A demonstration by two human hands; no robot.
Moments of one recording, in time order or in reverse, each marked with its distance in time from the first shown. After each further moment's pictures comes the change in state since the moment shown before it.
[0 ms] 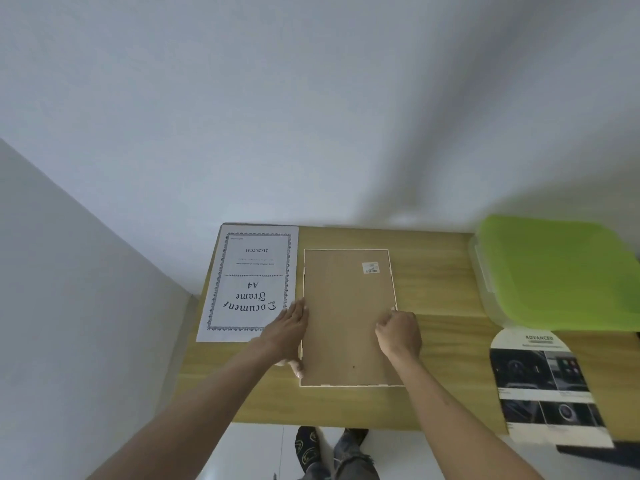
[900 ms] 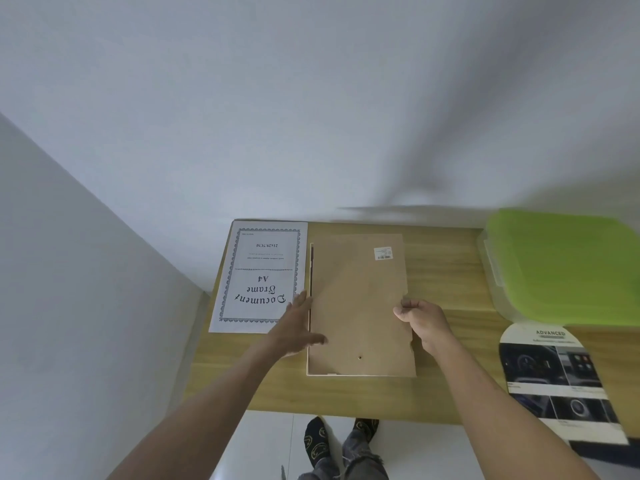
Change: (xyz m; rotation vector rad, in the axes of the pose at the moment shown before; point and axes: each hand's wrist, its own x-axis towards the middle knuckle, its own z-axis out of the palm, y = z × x) left_hand -0.015 0.004 0.006 -0.699 0.233 -0.110; right_hand 0.016 0.020 -0.036 0.742 -0.253 0.158
